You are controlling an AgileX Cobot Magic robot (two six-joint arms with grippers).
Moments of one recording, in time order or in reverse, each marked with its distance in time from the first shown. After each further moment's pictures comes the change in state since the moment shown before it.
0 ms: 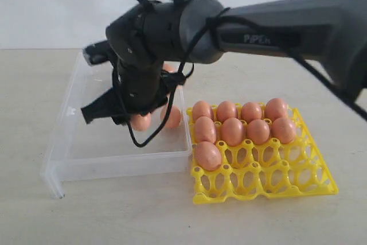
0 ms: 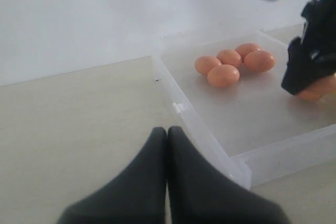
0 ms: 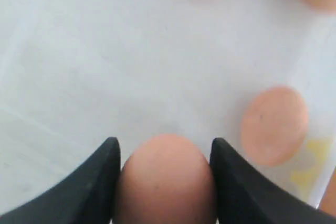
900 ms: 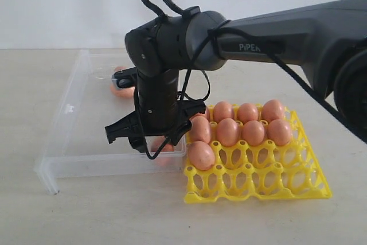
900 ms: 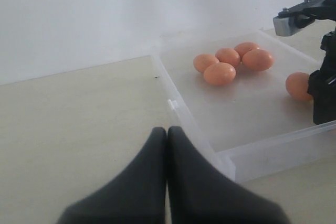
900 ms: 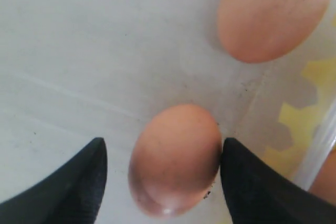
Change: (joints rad) left arm 0.000 0.000 0.000 0.000 0.004 0.000; right arm -0.073 0.088 0.000 0.165 0.195 -0.012
